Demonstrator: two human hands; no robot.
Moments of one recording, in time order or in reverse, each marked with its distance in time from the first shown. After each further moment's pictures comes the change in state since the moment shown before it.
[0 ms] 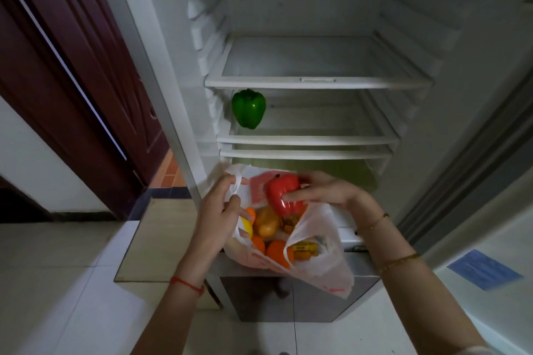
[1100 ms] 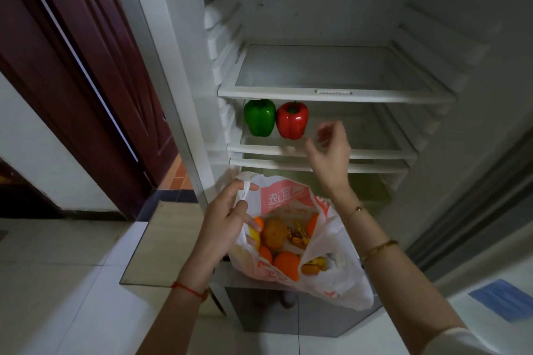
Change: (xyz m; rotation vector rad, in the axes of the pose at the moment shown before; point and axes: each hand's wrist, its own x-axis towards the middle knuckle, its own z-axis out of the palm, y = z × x) left_hand 0.012 0.009 -0.005 -0.127 -0.023 -0.089; right_hand 0.048 -0.042 -0.003 0.004 1.022 -0.429
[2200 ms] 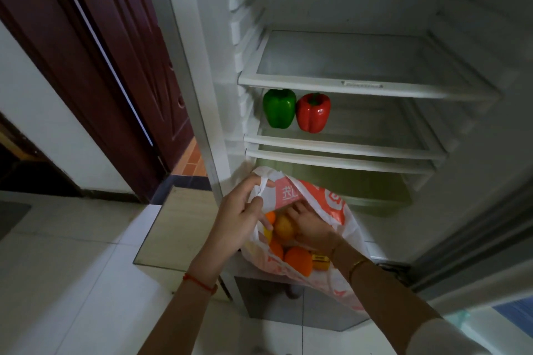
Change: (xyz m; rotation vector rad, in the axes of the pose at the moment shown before) left_hand 0.002 -0.008 -0.005 0.097 -0.021 0.059; right_hand -0.092 0.138 0.054 -0.778 -1.036 -0.257
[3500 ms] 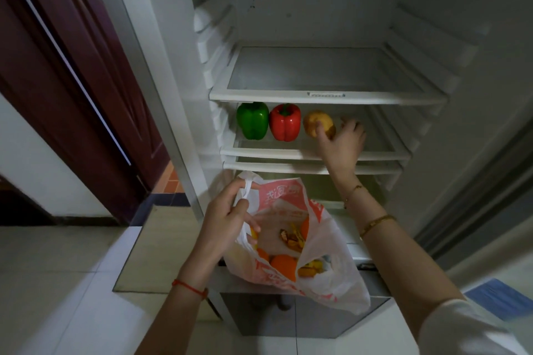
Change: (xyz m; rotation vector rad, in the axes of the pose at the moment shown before) left_hand 0.015 0.009 0.011 -0.066 -0.016 -0.010; right_hand -0.001 0.028 -0.184 0.443 1.045 0.714
